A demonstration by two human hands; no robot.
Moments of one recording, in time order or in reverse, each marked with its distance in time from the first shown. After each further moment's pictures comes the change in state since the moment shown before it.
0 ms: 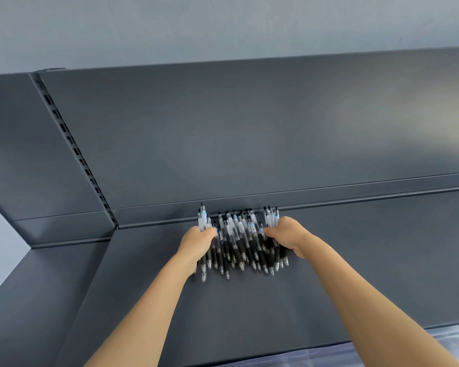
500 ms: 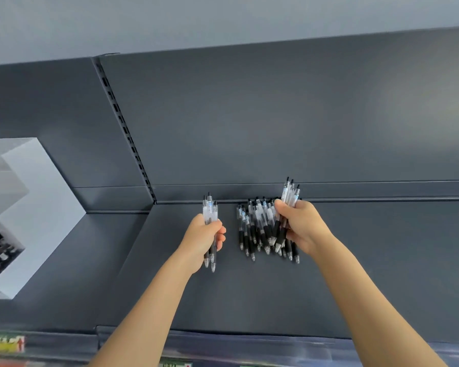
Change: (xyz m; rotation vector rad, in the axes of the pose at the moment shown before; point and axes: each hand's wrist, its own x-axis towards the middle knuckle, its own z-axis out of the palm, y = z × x) left_hand -0.047 -0.022 -0.035 -0.377 0.083 0.028; right_hand -0.020 -0.022 0.031 0.687 -0.042 -0.124
